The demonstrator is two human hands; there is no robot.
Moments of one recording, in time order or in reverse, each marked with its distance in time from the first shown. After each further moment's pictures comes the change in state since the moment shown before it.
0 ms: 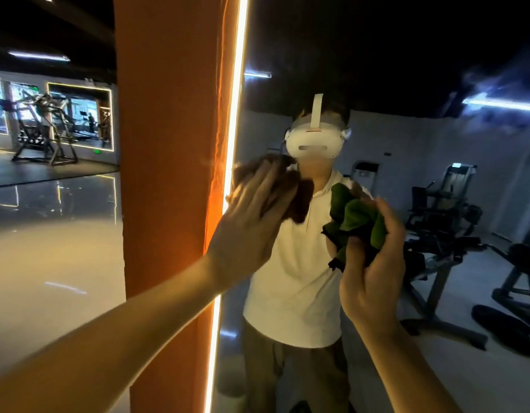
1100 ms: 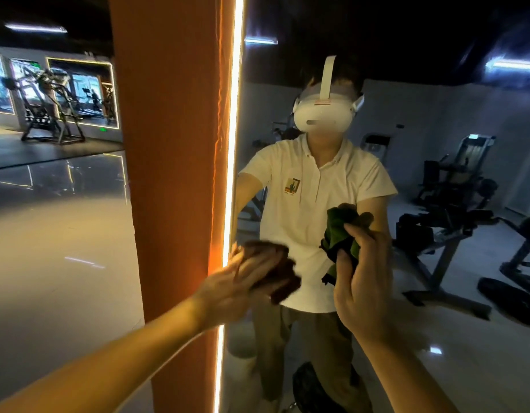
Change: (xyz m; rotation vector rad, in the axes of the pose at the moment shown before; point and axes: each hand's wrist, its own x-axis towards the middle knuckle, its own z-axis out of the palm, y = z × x) left_hand -0.160 0.017 0.003 -0.007 -0.306 0.317; right_hand -0.077 0.016 -0.014 -0.161 -0.200 -0.006
